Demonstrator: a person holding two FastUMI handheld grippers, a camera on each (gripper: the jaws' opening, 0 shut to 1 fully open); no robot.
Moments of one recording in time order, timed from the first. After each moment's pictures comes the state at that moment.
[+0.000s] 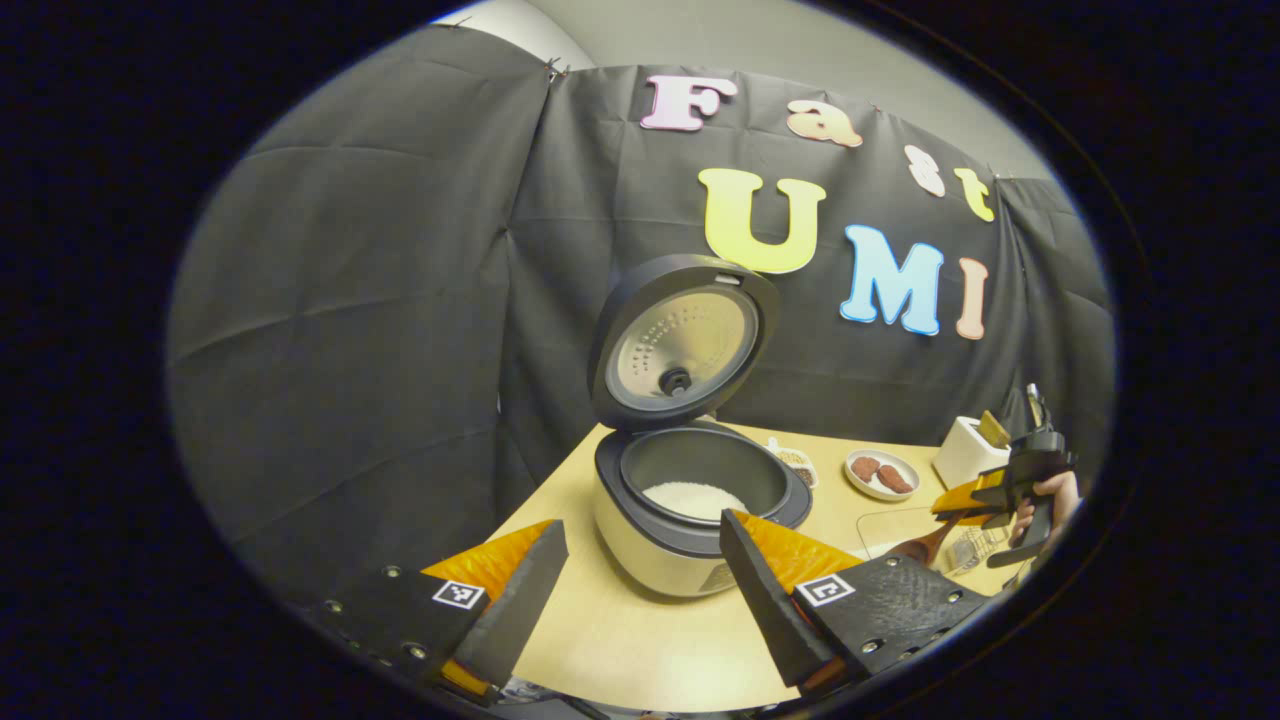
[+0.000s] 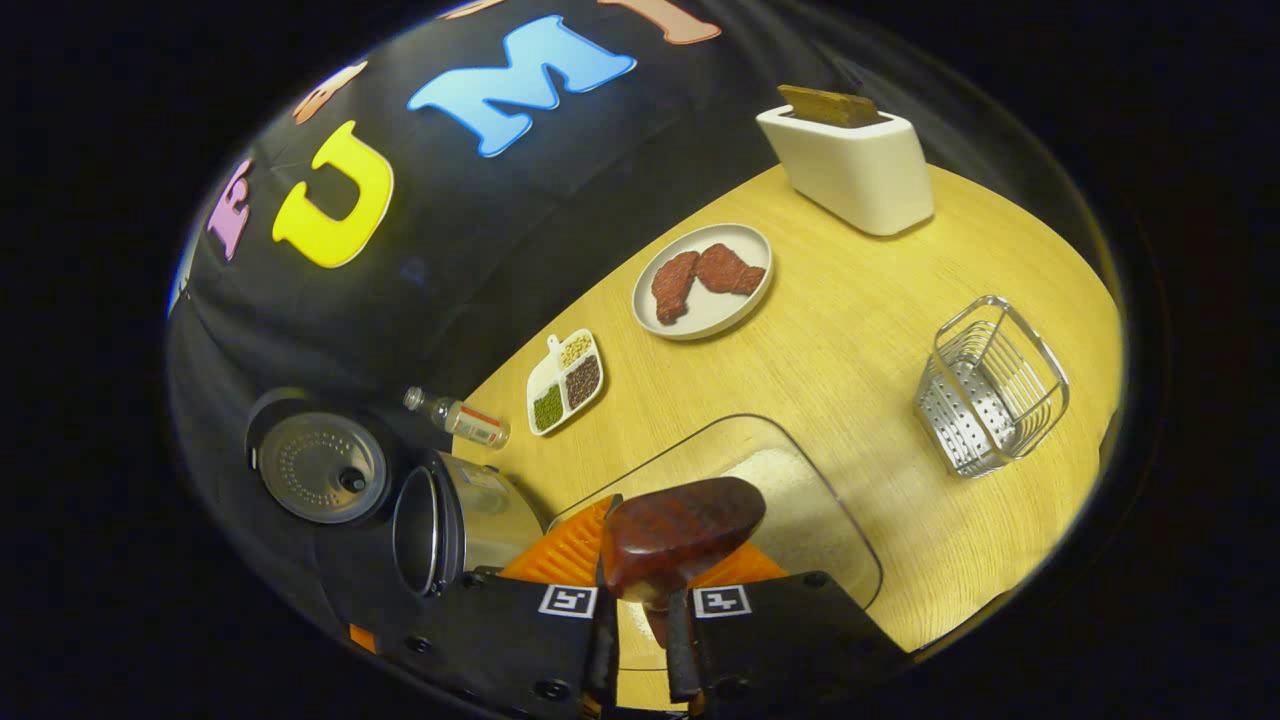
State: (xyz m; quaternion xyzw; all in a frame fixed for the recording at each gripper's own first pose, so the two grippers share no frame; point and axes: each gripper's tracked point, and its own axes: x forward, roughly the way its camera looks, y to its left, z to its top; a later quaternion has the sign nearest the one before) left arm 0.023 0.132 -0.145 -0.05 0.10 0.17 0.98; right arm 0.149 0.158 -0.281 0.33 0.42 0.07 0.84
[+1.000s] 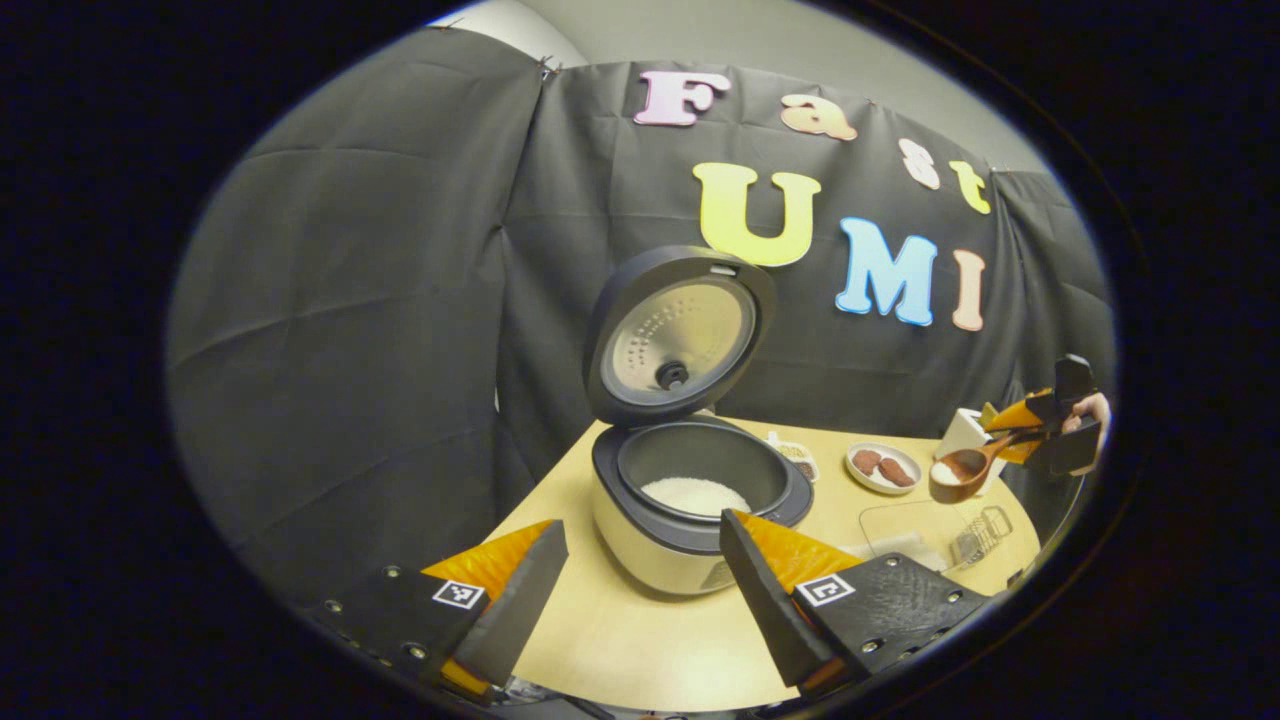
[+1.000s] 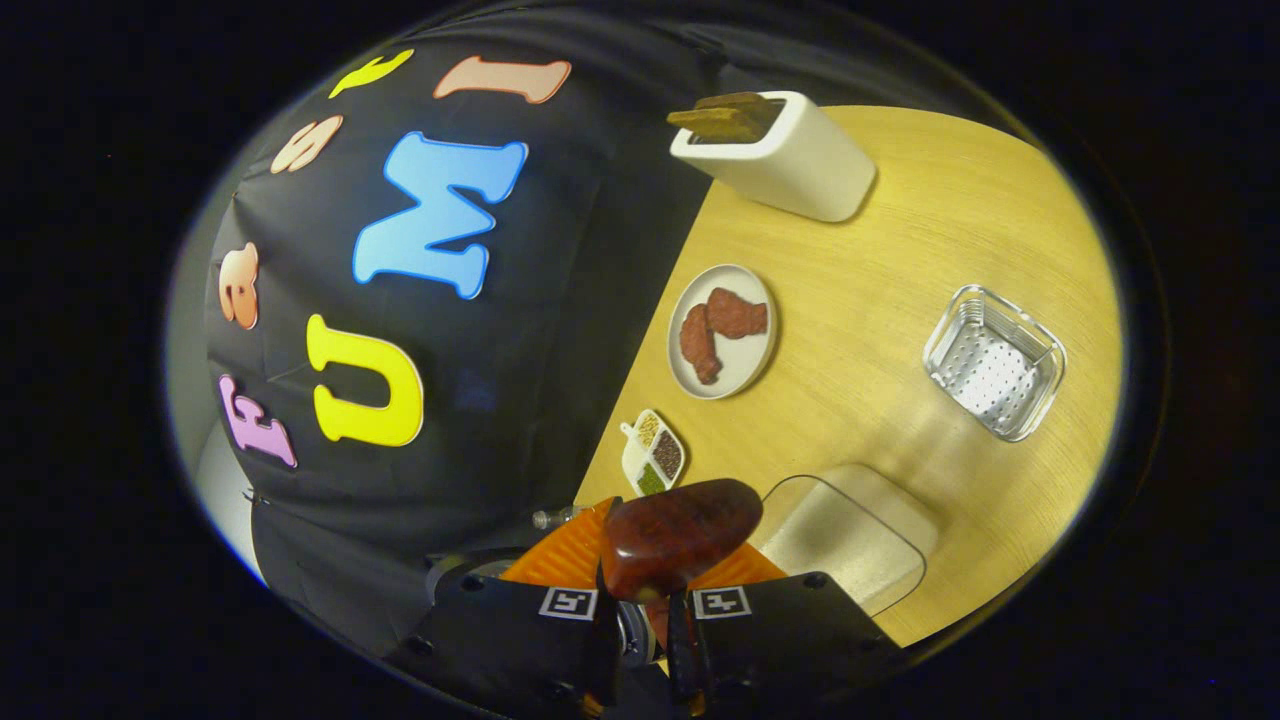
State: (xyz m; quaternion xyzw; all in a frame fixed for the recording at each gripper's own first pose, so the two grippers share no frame) left arm 0.025 0.142 -0.153 -0.05 0.11 0.18 0.98; right arm 0.189 0.147 -0.185 0.54 0.37 0.08 0.75
